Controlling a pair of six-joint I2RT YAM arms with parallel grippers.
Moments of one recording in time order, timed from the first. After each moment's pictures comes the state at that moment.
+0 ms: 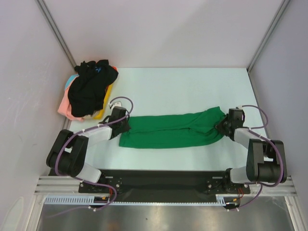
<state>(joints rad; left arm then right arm) -0.36 1.48 0.63 -0.02 -0.20 -0.57 -0.07 1.37 0.52 0.01 -0.03 0.69</state>
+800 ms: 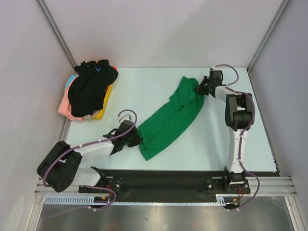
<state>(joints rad) -0.57 1.32 0.46 0.00 -0.07 -0.84 0.04 2.21 1.52 -0.02 -0.22 0.59</state>
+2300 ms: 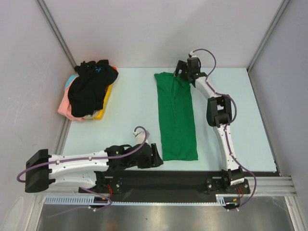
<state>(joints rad) -1.26 1.06 0.61 -0.41 -0.21 -1.24 0.25 2.68 2.38 -0.23 -0.04 0.47</state>
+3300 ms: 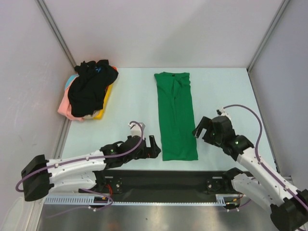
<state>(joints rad) -1.09 0.98 0.50 -0.23 -0.31 -0.92 0.44 0.85 0.63 -0.54 0.09 0.77</state>
